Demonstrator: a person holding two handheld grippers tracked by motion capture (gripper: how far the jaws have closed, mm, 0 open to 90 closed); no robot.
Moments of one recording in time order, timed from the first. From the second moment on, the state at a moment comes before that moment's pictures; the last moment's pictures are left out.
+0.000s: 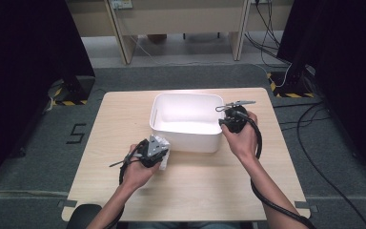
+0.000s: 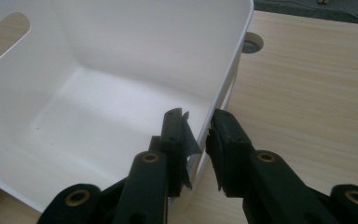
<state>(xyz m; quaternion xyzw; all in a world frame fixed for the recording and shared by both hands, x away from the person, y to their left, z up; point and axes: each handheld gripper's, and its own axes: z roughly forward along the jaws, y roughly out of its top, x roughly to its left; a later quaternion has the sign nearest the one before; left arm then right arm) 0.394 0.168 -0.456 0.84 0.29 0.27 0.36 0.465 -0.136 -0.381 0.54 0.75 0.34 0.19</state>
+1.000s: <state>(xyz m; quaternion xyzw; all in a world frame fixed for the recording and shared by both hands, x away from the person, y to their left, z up) 0.393 0.166 -0.430 0.82 0.31 0.28 0.38 0.465 -0.135 -0.381 0.54 0.74 0.34 0.19</state>
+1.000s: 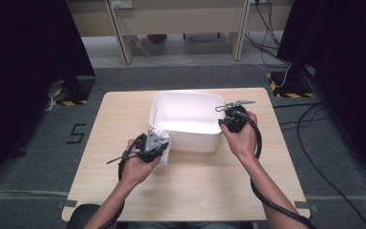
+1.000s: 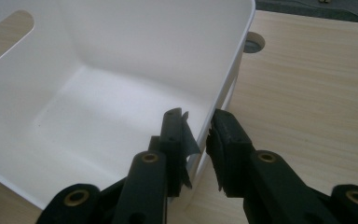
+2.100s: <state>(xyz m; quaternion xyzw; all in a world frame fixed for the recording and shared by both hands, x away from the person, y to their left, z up) 0.393 0.153 -0.426 0.83 0.29 0.29 0.38 0.465 -0.135 -0.380 0.54 0.75 0.34 0.19</state>
